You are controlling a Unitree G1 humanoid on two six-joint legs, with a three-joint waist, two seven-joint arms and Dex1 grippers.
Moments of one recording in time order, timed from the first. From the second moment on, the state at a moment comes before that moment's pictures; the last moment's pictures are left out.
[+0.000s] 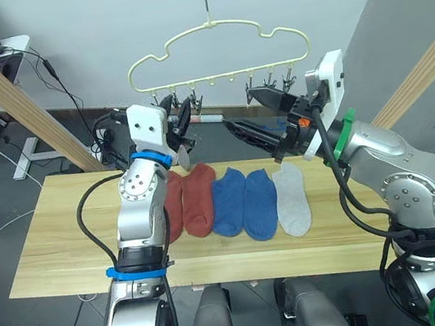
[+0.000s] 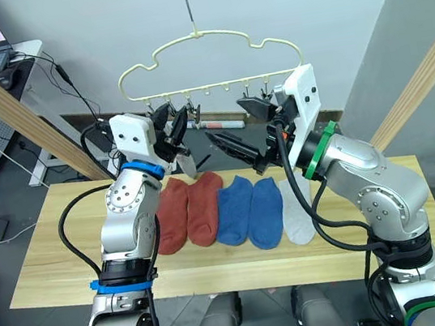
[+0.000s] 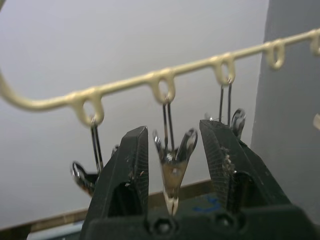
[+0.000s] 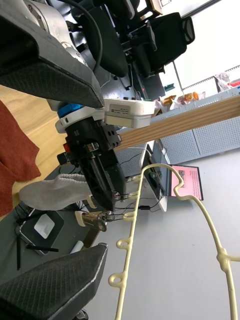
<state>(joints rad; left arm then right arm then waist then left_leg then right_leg) -0.62 0.22 0.08 0.16 -0.19 0.05 -0.31 -0.61 -0.33 -0.02 -0.52 0.73 0.82 0.38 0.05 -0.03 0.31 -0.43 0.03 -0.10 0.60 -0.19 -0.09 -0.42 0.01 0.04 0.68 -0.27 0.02</state>
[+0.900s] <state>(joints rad) -0.64 0.22 0.11 0.15 -0.27 0.16 -0.33 -0.44 -0.46 0.09 -0.49 0.58 0.80 0.36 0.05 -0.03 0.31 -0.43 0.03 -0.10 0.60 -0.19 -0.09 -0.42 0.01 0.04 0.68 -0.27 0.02</state>
